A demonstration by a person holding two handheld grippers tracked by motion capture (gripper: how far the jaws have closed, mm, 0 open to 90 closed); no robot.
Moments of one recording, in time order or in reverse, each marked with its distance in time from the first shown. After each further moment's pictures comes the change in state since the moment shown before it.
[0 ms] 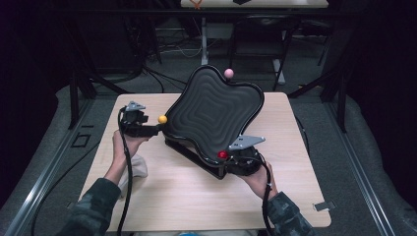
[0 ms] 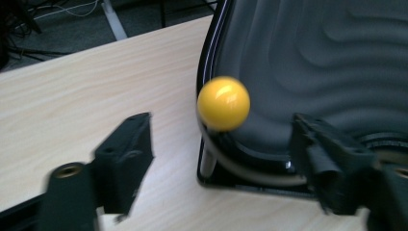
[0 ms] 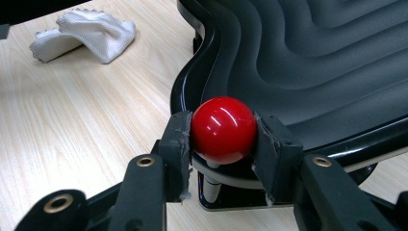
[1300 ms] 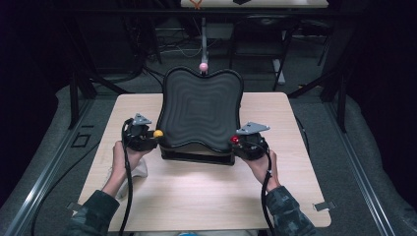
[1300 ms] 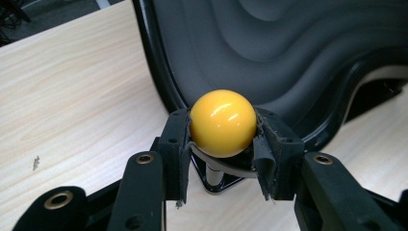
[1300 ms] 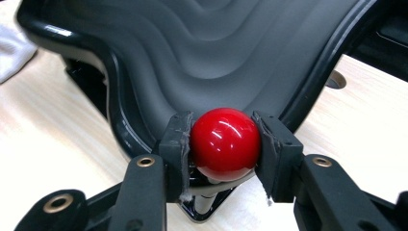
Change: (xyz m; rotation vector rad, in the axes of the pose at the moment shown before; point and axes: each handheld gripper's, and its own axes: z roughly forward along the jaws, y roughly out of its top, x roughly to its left) left arm -0.033 -0.033 -0.022 0.086 0.003 0.077; right arm -0.044 0.005 0.013 -0.007 -0.221 0.067
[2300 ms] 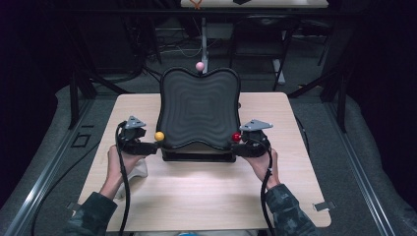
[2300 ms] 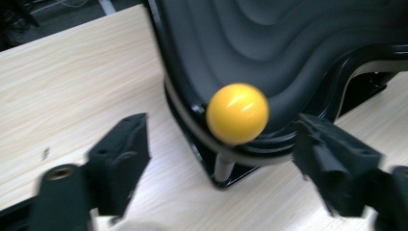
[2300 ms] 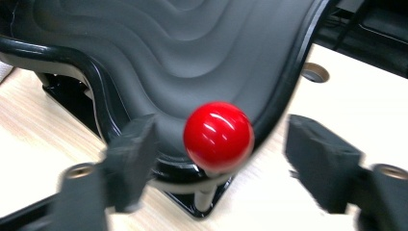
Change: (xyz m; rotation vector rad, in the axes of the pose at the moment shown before) left arm 0.006 -0.012 -0.020 -0.037 0.020 -0.039; right arm -0.008 -0.001 -0.001 -0.008 -0.050 0.058
